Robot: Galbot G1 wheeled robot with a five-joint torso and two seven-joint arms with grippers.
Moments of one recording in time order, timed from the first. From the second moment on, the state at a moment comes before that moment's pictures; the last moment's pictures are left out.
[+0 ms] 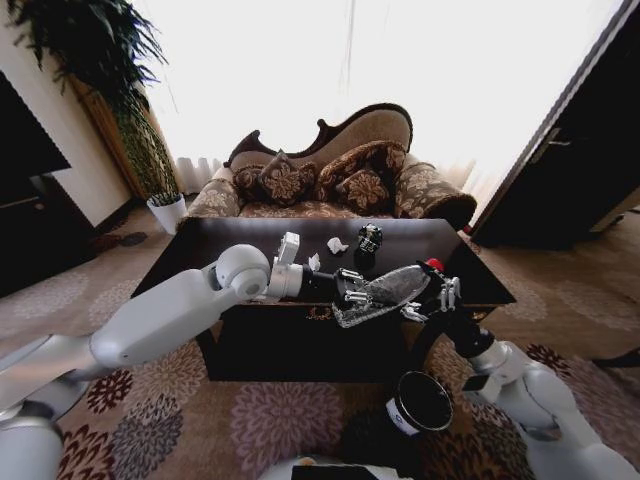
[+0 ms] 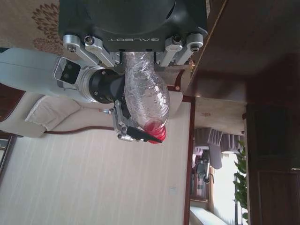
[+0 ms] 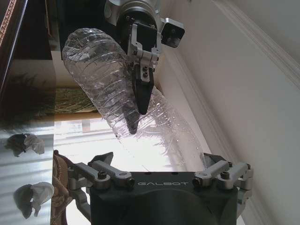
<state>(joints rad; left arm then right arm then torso) 0.09 -0.87 0.50 -1.97 -1.15 0.51 0.53 -1.55 0.99 0.82 2.18 -0.79 0.62 0.17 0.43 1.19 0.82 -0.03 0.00</state>
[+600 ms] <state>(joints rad) 0.09 -0.89 0.49 -1.94 -1.14 0.51 0.53 -1.56 1.01 0.79 2.18 -0.78 0.63 0.15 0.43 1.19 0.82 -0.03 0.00</state>
